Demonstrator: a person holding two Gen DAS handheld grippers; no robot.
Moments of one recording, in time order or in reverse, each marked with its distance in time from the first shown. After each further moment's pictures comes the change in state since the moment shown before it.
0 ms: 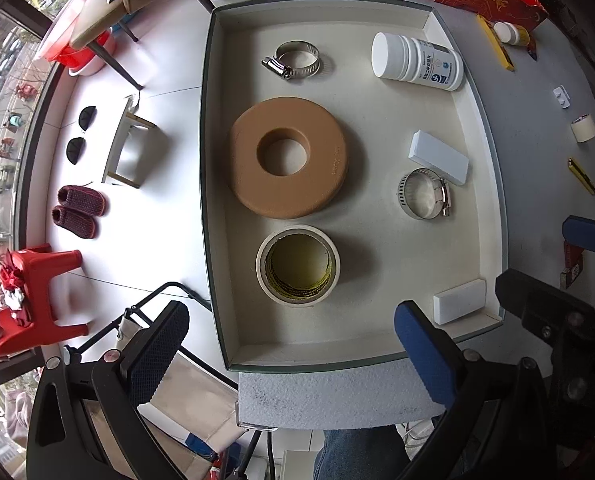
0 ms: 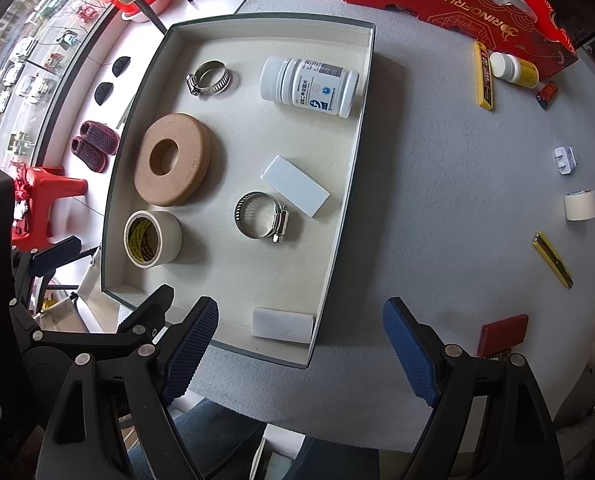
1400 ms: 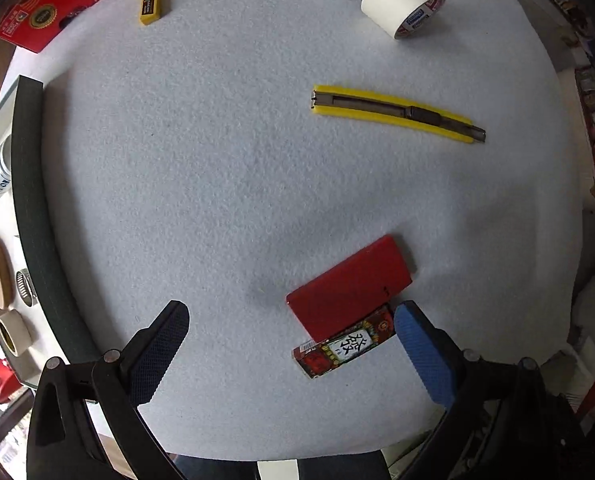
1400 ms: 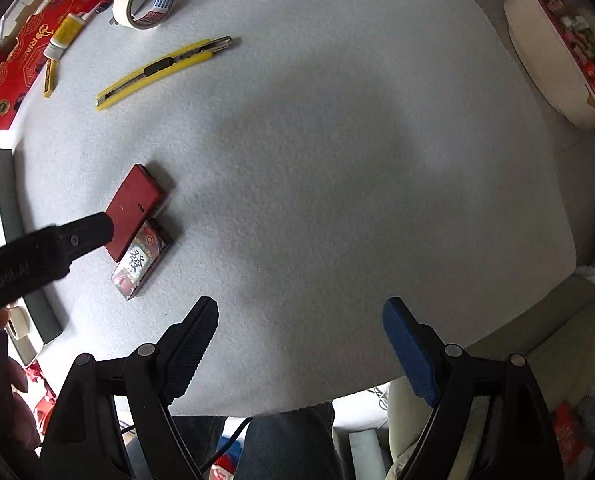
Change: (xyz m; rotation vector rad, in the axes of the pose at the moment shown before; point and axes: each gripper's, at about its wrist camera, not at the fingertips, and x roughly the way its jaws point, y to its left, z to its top) left arm 0.024 -0.338 0.040 0.170 0.135 -0.086; right arm 0.022 -0.315 -0.210 0.746 0.043 0.004
